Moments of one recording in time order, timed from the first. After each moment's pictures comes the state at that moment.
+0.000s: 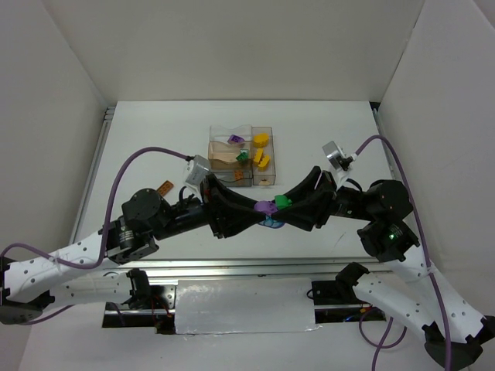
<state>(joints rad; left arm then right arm) -1.17 0.90 1.00 0.09 0.10 -0.58 0.62 0.68 0.89 0.13 -0.83 0.66</state>
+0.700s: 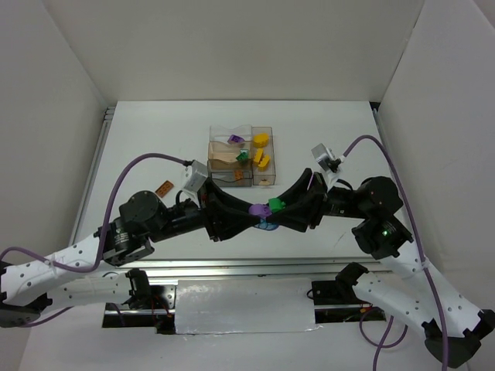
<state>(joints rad) -1.15 0.85 0.98 0.04 0.11 -0.50 0.63 0.70 0.88 0.13 -0.86 0.60</state>
